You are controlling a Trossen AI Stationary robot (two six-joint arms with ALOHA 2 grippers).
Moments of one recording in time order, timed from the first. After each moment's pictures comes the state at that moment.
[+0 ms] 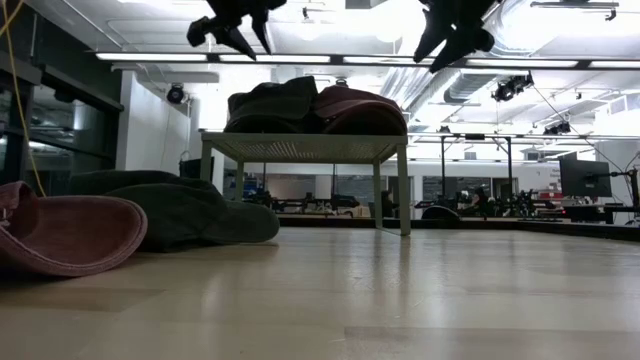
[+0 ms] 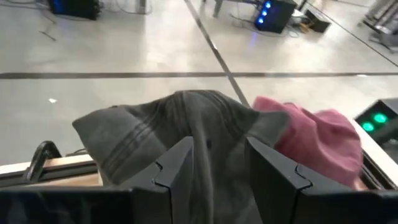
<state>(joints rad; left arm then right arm) 0.24 1.33 1.37 -0.60 -0.78 -0.76 -0.41 1.22 1.34 -0.86 0.25 0.28</state>
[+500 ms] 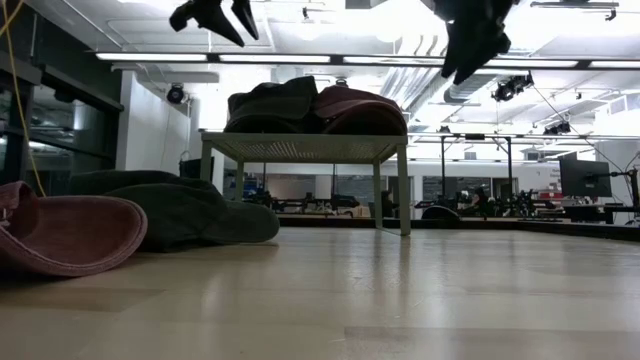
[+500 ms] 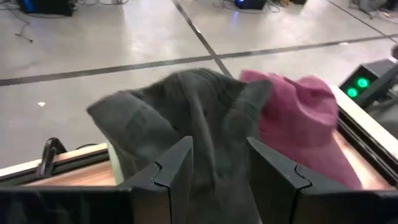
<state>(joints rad) 0.18 1.23 1.37 -0.72 -0.72 -0.70 -0.38 1.22 1.34 -1.09 0.25 0.22</state>
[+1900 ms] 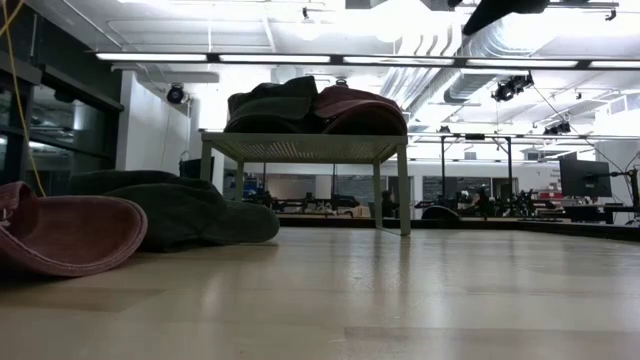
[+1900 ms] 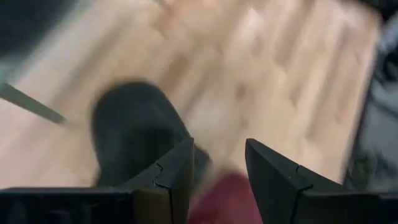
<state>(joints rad) -0.44 1.23 1.37 -1.09 -0.40 -0.88 0.26 1.24 1.34 -1.08 0.45 0.89</state>
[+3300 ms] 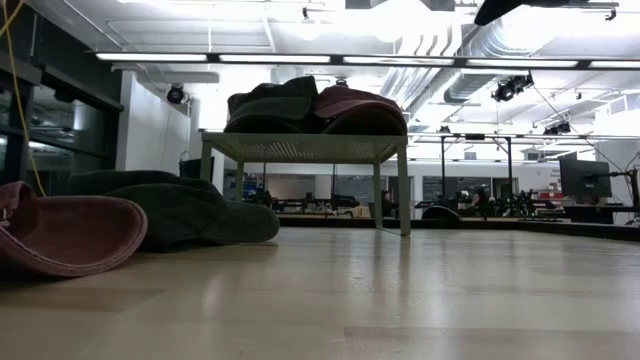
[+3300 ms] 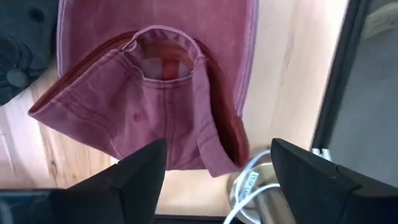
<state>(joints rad) -0.85 1.63 1.37 -1.19 -0.01 -0.91 0.50 1.41 1.34 -0.97 0.43 1.08</state>
